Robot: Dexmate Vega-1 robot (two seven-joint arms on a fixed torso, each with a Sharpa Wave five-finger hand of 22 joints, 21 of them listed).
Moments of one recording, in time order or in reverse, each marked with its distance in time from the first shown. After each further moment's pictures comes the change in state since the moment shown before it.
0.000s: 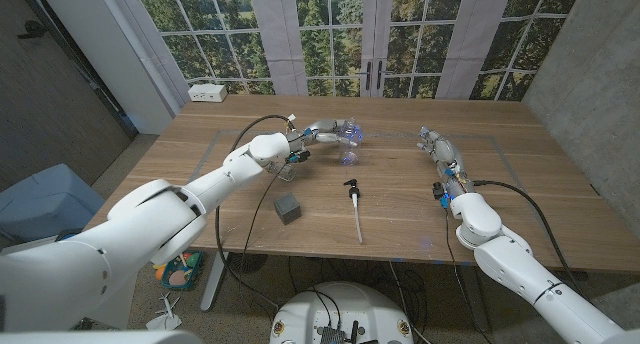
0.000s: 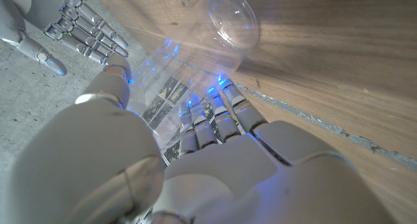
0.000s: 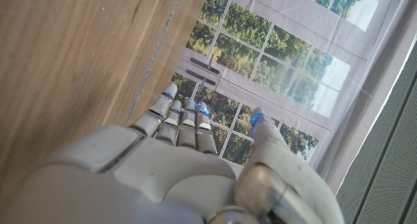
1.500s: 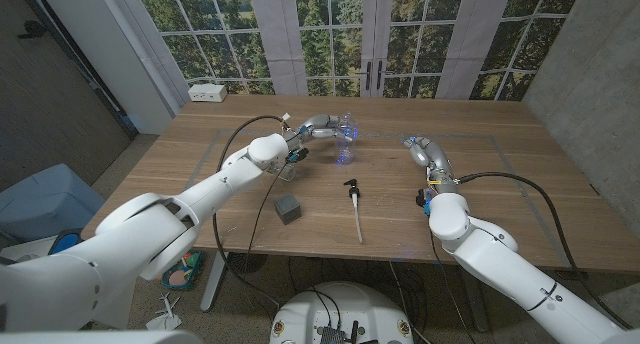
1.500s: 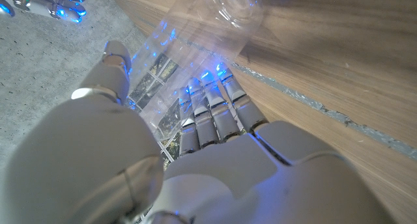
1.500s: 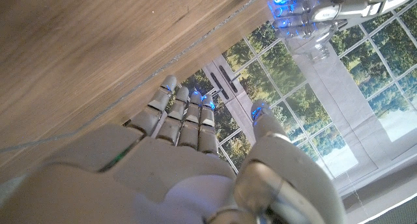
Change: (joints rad) left arm 0.062 0.044 -0.038 -0.134 0.001 0.078 0.127; left_hand 0.000 0.000 0.065 -0.064 -0.007 0.096 0.065 0.119 0.032 0.154 0.091 0.027 0.010 0.165 -0.014 -0.018 -0.004 0.072 -0.020 0.045 0.014; right arm 0.000 -0.061 -0.166 -0.414 -0.385 -0.757 -0.321; right_hand 0.091 0.001 -0.019 -0.019 0.007 0.102 -0.041 0.037 0.014 0.104 -0.043 0.048 0.056 0.142 -0.043 0.105 0.077 0.077 0.045 -0.007 0.014
